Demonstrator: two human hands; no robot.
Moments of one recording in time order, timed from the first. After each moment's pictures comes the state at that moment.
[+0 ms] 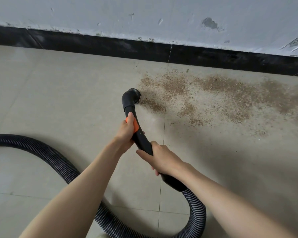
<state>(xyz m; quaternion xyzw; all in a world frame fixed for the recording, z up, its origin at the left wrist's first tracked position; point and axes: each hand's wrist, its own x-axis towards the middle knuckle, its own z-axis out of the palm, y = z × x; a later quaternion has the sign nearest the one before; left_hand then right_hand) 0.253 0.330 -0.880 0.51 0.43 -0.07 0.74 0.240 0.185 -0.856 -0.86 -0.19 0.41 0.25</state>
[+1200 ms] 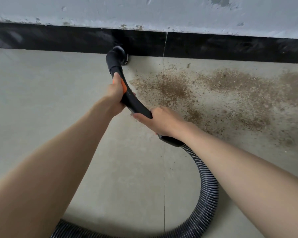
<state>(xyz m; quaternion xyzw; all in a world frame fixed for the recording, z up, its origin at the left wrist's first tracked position) 0.423 0.393 -0.914 0.50 0.45 -0.02 0.74 0.403 0.230 -0.891 -0.90 -0.27 0.30 0.15</state>
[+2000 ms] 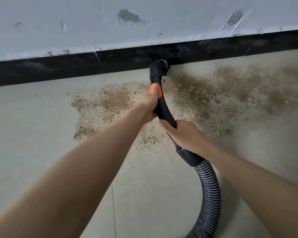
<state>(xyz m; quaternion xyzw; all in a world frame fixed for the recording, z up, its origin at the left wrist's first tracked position) 0.487 0.152 -0.892 0.58 0.31 -0.23 0.72 0.417 0.023 -0.895 -0.90 -0.03 0.26 0.35</state>
